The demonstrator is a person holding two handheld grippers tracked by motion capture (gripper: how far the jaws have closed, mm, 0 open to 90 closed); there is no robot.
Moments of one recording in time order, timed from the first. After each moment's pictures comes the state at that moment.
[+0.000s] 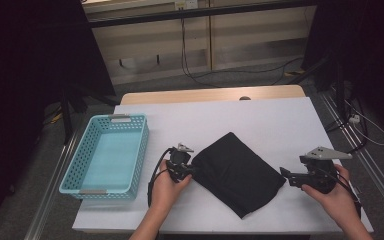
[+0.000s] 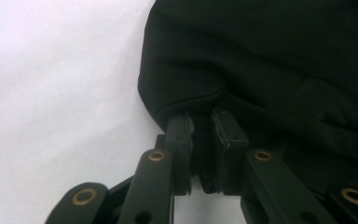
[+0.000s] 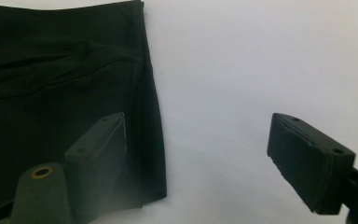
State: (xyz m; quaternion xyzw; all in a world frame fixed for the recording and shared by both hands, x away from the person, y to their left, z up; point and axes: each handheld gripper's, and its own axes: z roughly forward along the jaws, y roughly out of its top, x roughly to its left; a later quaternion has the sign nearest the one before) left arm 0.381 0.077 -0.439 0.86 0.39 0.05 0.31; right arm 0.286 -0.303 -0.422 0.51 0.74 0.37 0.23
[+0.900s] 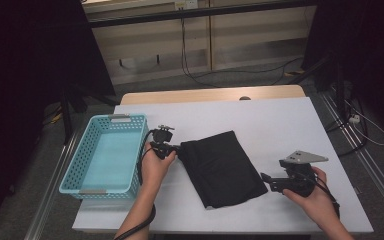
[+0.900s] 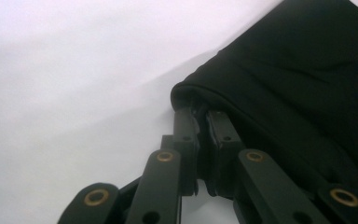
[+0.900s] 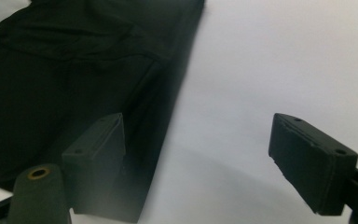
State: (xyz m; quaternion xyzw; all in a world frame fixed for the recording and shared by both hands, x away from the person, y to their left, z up) left arm 0.452 0.119 -0.433 0.82 0.46 0.06 0.33; right arm 0.290 -0.255 -0.433 0.49 0.76 0.39 0.20
